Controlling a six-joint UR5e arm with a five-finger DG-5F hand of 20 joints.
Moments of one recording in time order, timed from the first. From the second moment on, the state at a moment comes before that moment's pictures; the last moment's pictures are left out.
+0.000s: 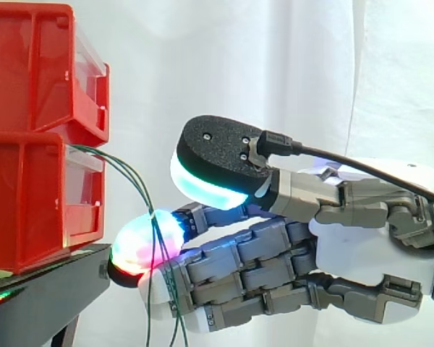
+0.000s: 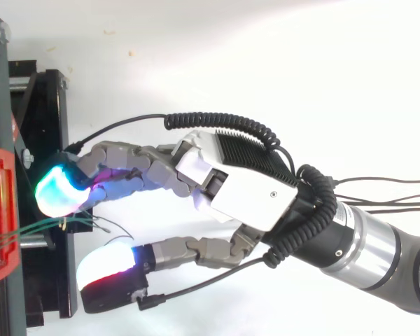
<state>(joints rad) 0.31 -2.40 -1.24 -2.33 -0.86 -0.59</state>
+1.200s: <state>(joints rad) 0.33 -2.52 -1.17 -2.23 -0.88 -0.38</state>
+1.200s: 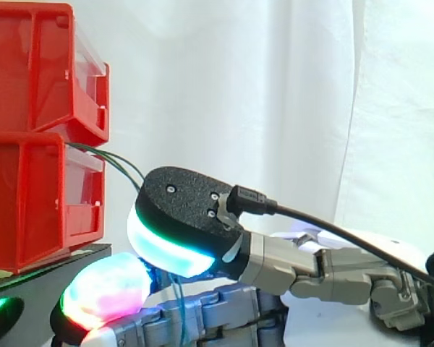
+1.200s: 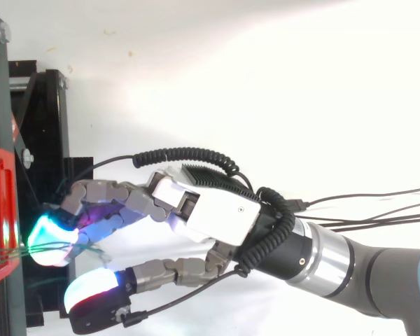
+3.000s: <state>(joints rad) 0.27 -2.33 -1.24 -2.43 -0.98 -0.31</state>
